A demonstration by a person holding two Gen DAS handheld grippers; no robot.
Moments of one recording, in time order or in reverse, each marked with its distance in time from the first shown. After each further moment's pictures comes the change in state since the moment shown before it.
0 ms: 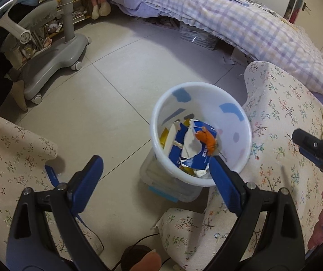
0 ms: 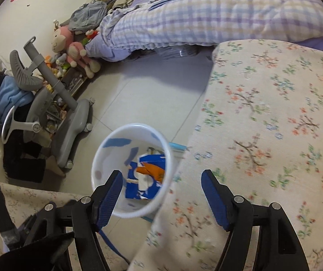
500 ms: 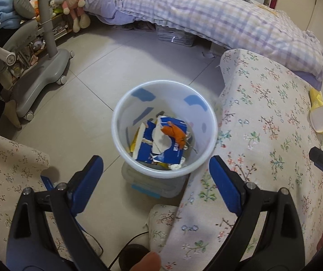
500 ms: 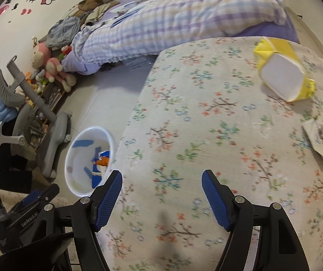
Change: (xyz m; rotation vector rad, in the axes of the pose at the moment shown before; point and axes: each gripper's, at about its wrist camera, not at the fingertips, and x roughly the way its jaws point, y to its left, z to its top) left arm -0.018 -0.058 -0.012 0.116 -0.018 -0.025; right arm -0.073 -0.085 -0.031 0.103 -0.049 -0.115
